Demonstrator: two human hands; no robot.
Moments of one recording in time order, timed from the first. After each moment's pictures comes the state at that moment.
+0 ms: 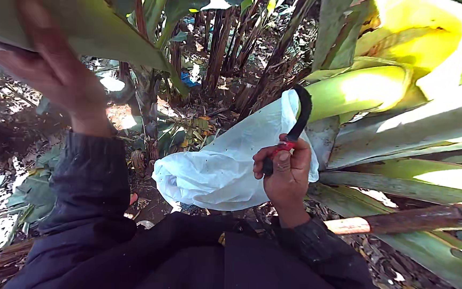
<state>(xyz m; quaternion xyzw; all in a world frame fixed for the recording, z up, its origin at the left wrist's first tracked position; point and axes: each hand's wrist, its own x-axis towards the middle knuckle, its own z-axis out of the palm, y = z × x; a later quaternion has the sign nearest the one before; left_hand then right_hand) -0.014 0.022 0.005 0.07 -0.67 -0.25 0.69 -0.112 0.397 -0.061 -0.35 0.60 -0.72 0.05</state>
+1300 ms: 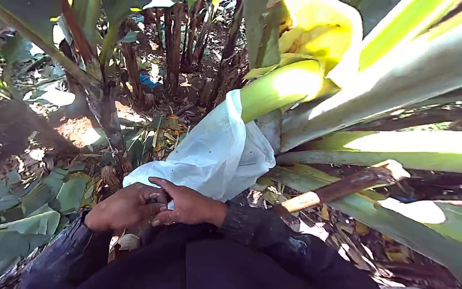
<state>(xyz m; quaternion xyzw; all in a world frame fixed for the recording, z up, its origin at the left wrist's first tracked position) 0.005 0.144 -0.103 -0.13 -0.81 -0.54 -0.17 -0.080 0.346 -0.090 -0.44 0.70 -0.40 0.40</state>
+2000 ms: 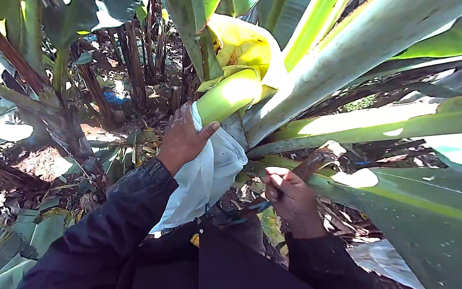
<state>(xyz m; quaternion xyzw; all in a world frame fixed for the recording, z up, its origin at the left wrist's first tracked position) -0.190 0.258 -0.027 -0.02 -0.90 -0.41 0.12 -0.101 0.560 -0.037 -0.01 0.67 -0.74 0.01</state>
